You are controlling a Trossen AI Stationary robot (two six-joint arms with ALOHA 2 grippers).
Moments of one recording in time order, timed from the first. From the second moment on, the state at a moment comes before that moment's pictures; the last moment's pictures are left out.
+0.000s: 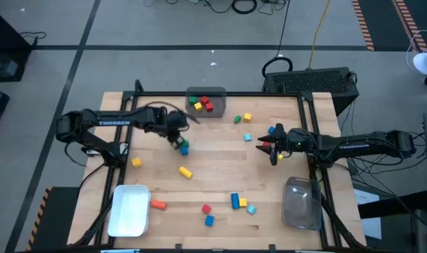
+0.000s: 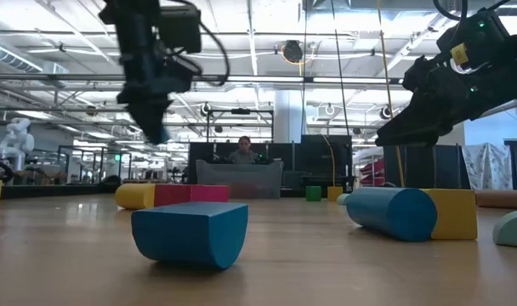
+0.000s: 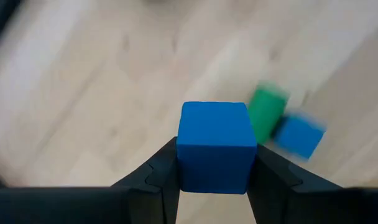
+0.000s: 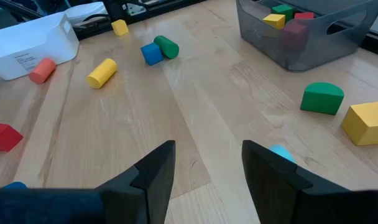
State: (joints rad) left arm 0.26 1.42 1.03 -0.92 -0.21 -0.41; right arm -0.16 0.79 0.14 0.27 0.05 0.27
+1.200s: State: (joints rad) left arm 0.56 2.05 1.64 -0.67 -0.21 -0.07; right arm -0.16 0.79 0.14 0.27 0.05 0.27
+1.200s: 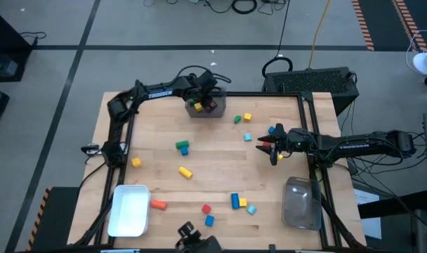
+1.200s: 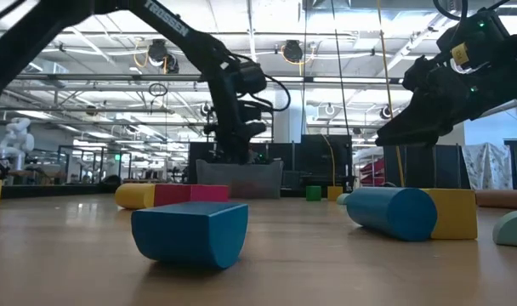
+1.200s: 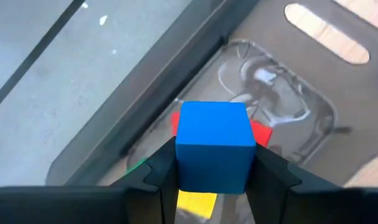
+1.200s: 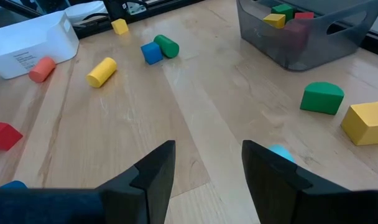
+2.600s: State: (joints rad) left arm 0.54 2.01 1.66 -0.82 -0.19 -0.05; right arm -0.16 0.79 0.14 0.27 0.05 0.25
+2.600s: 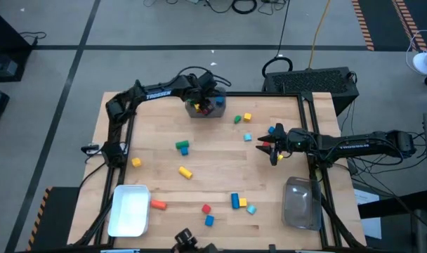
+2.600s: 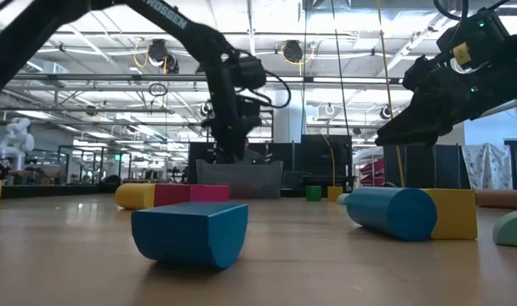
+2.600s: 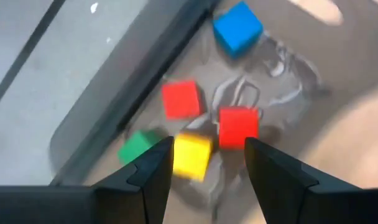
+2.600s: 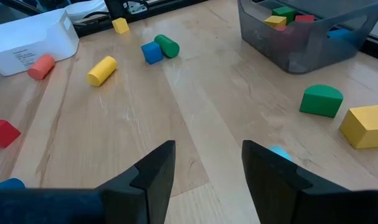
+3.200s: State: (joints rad) left arm 0.29 1.64 1.43 -1.11 -0.24 -0.19; right arm -0.16 0.79 0.14 0.26 0.05 0.22
